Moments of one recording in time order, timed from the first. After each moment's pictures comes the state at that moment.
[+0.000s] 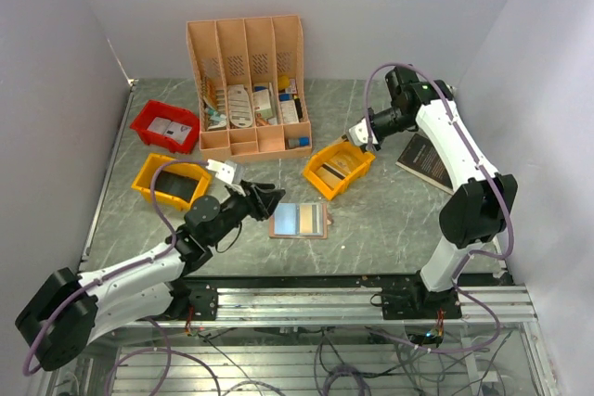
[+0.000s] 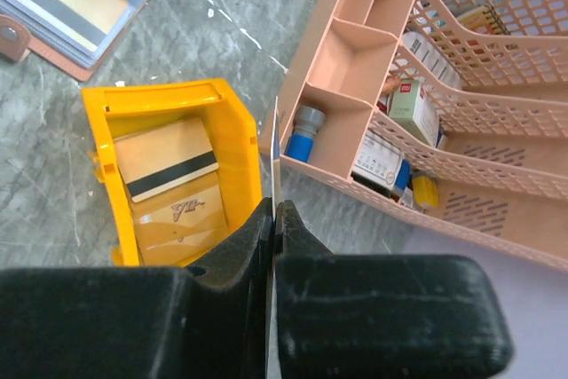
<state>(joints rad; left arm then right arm) -0.77 0.94 0.29 0.63 -0.05 -0.48 0.23 1.76 1.74 -1.26 -0.89 -2.06</state>
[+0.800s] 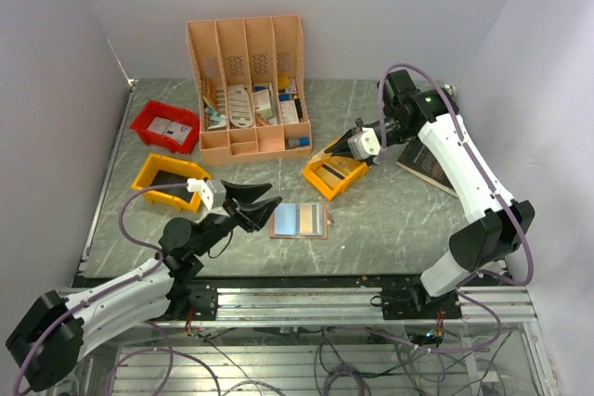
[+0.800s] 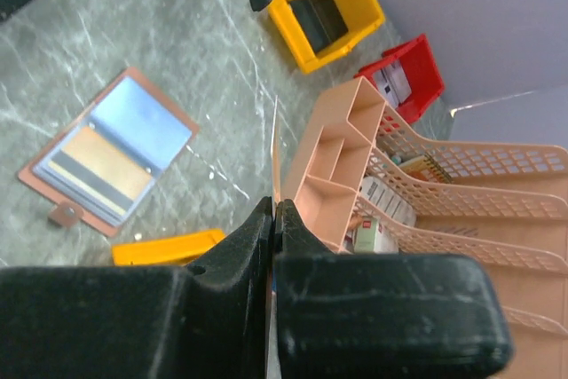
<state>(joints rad) -0.77 0.76 0.14 0.96 0.12 -0.31 0.37 1.61 1.72 -1.37 -1.10 -2.04</state>
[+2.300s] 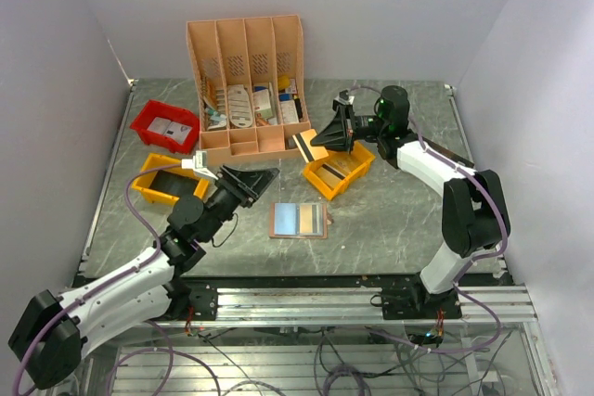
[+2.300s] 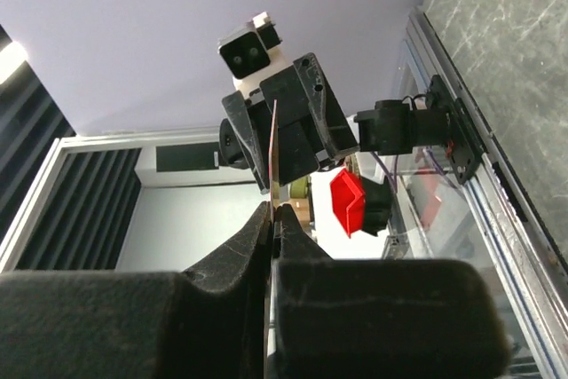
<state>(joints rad) -0.73 0.78 0.32 0.63 -0.09 -1.15 0.30 1.70 1.13 0.43 -1.30 1.47</state>
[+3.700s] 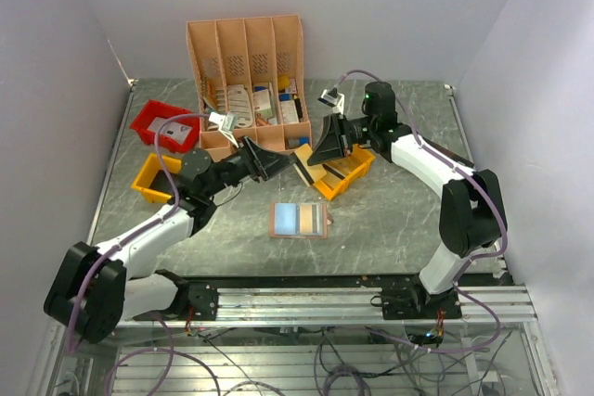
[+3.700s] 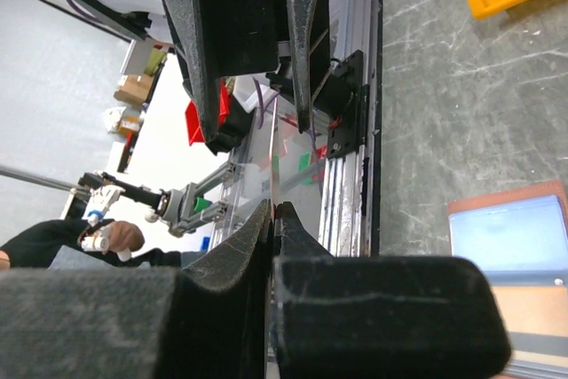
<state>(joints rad) -0.50 1.16 0.56 0.75 0.53 -0.96 0.37 1.71 1.24 0.09 -1.49 0.56</state>
